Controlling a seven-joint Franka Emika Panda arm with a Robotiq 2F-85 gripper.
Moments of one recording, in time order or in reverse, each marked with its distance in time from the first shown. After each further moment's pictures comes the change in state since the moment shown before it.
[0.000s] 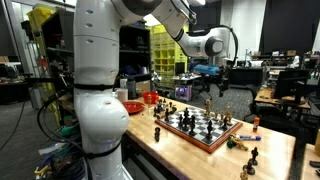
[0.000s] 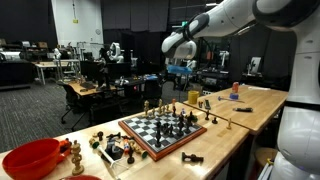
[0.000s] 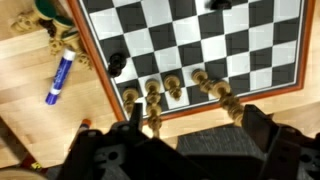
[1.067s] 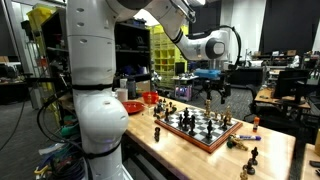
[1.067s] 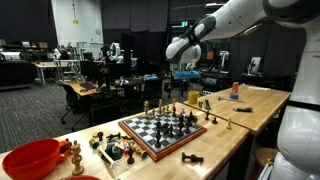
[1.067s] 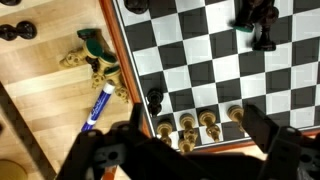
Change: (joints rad) arm -0.014 -0.066 -0.027 -0.123 -0.091 -0.035 -0.005
